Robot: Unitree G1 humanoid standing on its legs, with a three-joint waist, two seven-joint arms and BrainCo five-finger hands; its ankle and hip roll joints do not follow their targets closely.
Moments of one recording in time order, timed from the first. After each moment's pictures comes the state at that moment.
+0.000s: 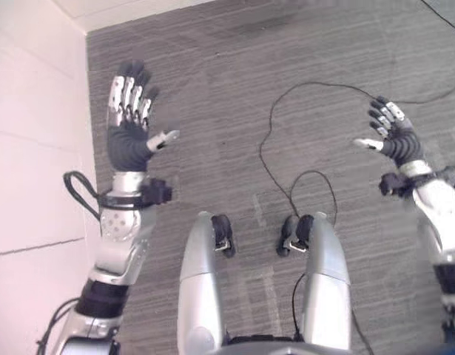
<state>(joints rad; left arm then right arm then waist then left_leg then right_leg) -0.24 0.56 -0.07 -0.26 -0.45 -0.37 0.21 -0.49 -0.78 0.02 0.22 0.30 0.16 -0.02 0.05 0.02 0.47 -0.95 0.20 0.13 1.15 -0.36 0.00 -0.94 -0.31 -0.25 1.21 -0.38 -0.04</state>
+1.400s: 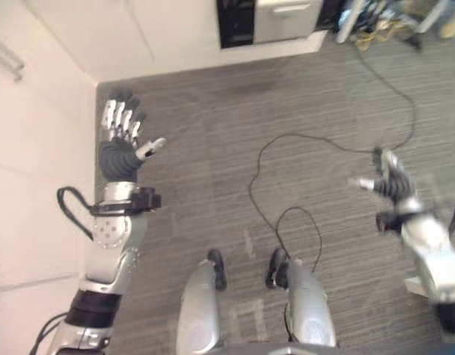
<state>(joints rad) -0.09 0.49 0.05 -0.18 -0.50 -0.33 0.28 0.09 -0.54 -0.05 -0.13 0.19 0.27 -0.10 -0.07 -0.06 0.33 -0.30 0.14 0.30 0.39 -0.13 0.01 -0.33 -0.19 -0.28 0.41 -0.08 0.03</state>
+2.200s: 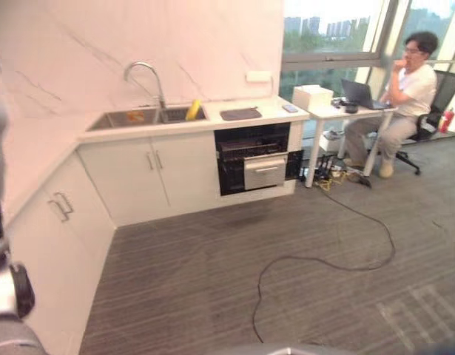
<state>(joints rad) -0.33 1.04 0.34 -0.03 -0.74 0.03 0.70 -1.00 -1.47 -0.23 -0.65 -0.14 -0.63 -0.64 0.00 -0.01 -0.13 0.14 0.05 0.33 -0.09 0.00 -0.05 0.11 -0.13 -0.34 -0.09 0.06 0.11</state>
